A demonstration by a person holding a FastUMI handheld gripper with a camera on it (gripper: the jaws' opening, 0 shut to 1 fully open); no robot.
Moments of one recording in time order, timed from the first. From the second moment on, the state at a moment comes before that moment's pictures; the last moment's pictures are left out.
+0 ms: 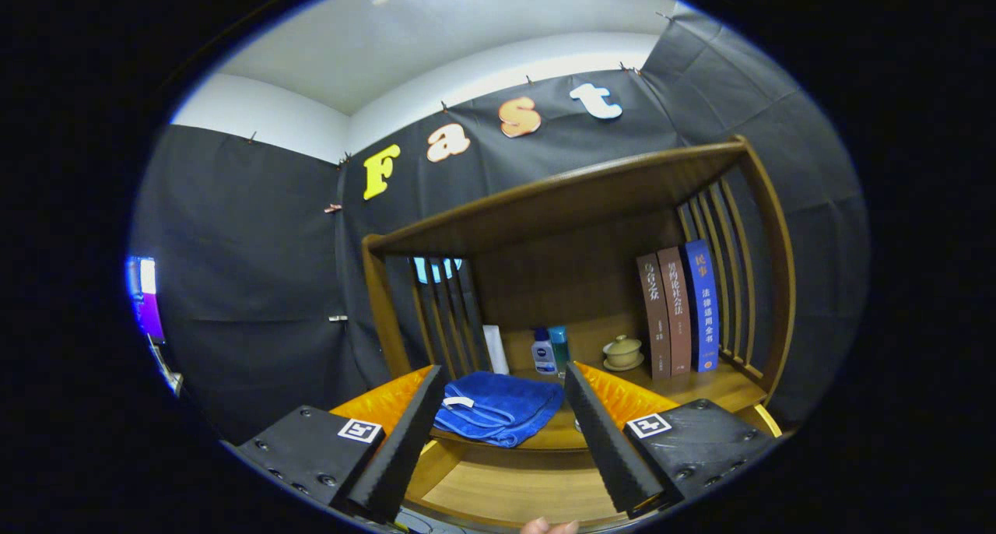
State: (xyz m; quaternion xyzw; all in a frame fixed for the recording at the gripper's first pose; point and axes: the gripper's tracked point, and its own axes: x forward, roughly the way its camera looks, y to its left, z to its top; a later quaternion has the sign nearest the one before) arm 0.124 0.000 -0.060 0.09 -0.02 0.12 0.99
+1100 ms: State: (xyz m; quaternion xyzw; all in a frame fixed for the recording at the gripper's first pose) arm 0.056 -0.027 -0.319 0.02 0.10 0.00 0.99
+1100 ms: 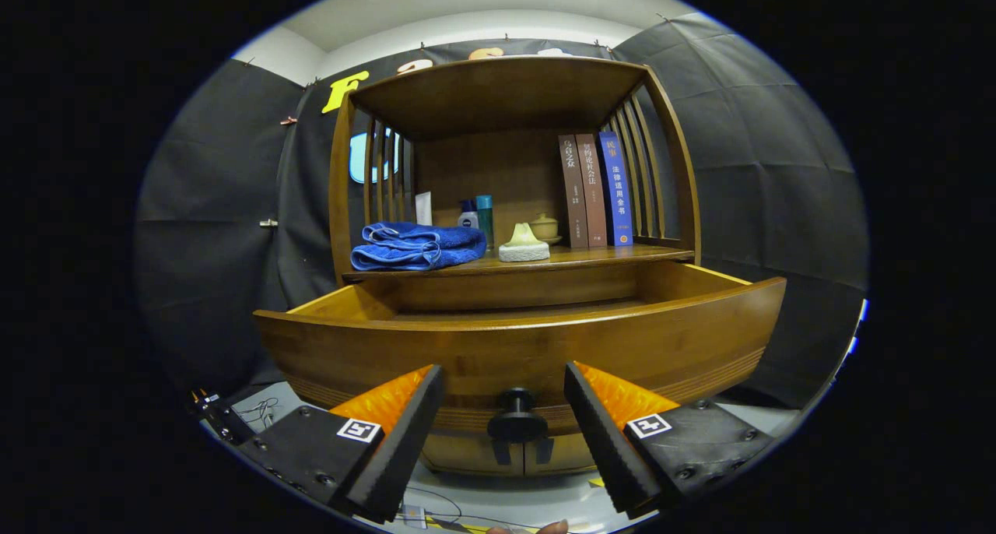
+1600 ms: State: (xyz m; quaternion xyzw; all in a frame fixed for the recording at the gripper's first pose) arm 0.075 -0.031 -0.309 0.00 0.09 -0.03 1.00
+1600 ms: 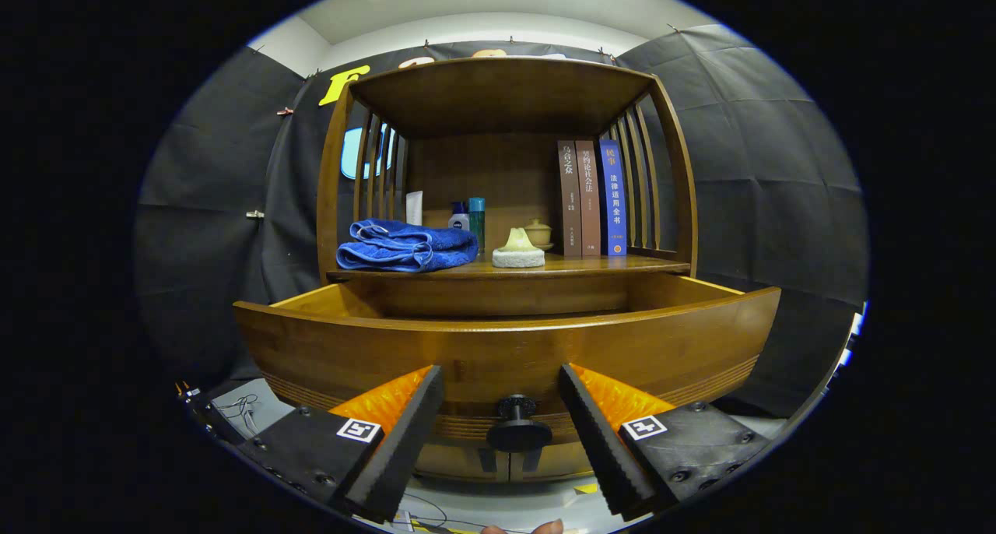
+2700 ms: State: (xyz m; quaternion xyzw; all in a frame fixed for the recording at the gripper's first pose) arm 0.204 -0.034 -0.326 -0.01 0.11 -0.03 0.99
